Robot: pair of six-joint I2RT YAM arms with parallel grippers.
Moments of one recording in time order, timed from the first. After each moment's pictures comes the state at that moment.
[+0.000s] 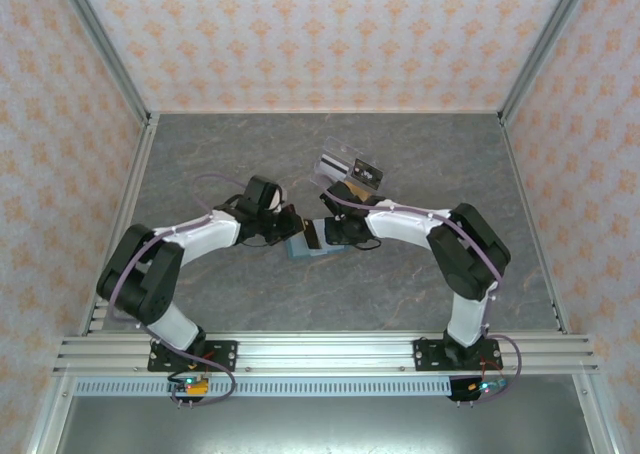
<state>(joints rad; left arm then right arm) -0.42 1.56 0.84 -0.21 0.40 -0.85 0.73 1.82 1.13 -0.47 0.00 0.63</state>
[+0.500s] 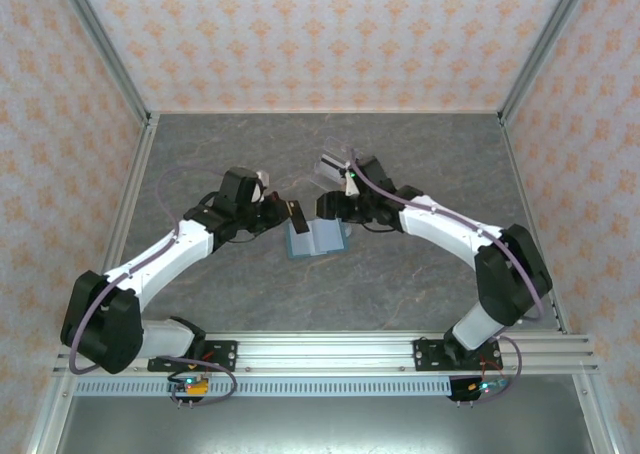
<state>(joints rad) -0.40 1.30 0.86 -0.30 0.32 -0.86 0.60 1.58 1.08 -0.30 -0.35 0.62</state>
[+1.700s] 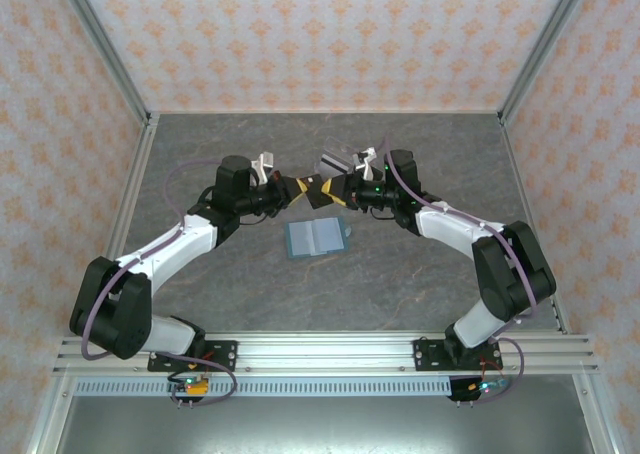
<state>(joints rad) -0.35 1.38 0.84 0.09 0.55 -1.07 0.44 1.59 0.91 0.31 -0.83 1.02</state>
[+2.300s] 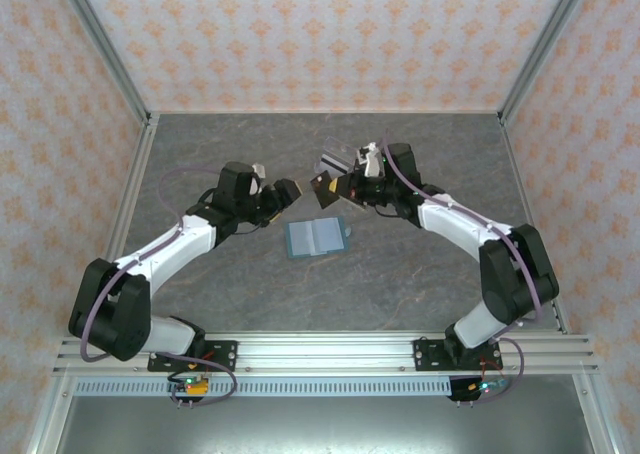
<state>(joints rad) -0.34 1.36 0.84 -0.19 0.33 -0.97 0.44 1.56 1.03 -0.02 -0.60 0.67</state>
